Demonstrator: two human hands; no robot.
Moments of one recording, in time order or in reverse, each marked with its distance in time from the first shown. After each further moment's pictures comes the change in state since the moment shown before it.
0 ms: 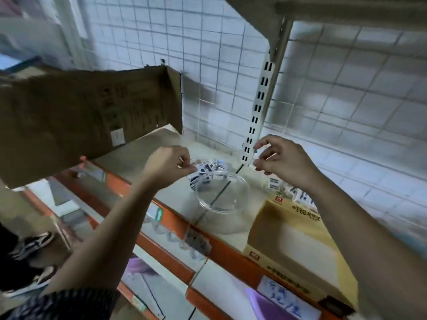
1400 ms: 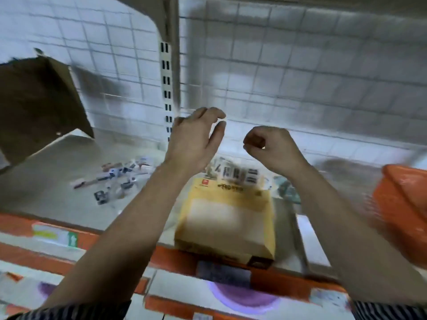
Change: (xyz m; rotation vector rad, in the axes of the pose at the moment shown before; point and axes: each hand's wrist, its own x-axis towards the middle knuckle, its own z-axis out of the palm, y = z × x) left_hand 0.047 0.200 0.049 -0.231 0.086 0.316; right_hand -0.056 0.058 -0.074 -0.369 0.295 0.042
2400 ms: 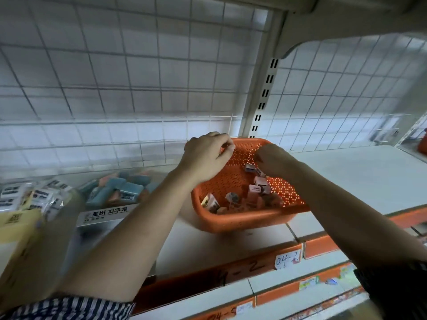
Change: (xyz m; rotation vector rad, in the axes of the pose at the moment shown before) left_hand 0.027 0.362 0.279 -0.332 -0.458 0.290; right_hand -0.210 0.315 -0.267 -0.727 -0.273 0.588
